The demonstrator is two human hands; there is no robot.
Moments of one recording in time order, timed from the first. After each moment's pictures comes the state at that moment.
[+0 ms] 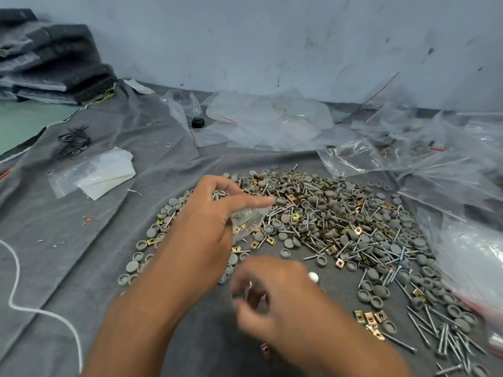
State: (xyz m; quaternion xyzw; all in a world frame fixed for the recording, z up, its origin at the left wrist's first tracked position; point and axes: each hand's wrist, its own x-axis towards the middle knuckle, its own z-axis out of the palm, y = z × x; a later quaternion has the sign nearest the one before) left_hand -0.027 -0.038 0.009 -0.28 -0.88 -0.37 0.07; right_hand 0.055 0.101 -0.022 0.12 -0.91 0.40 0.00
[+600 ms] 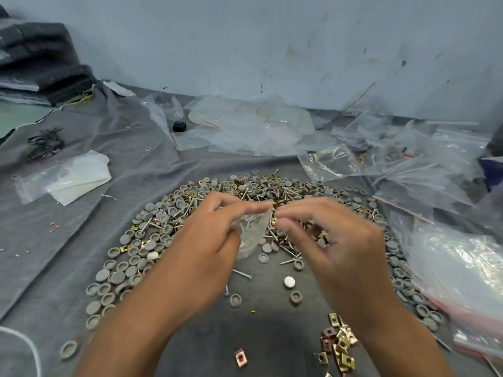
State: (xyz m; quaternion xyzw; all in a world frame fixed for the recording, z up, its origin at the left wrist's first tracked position) left_hand -0.016 -0.015 0.007 -0.31 -0.85 -0.42 0.01; right_hand 0.046 0.170 0.004 0.11 -0.87 0.30 0.37
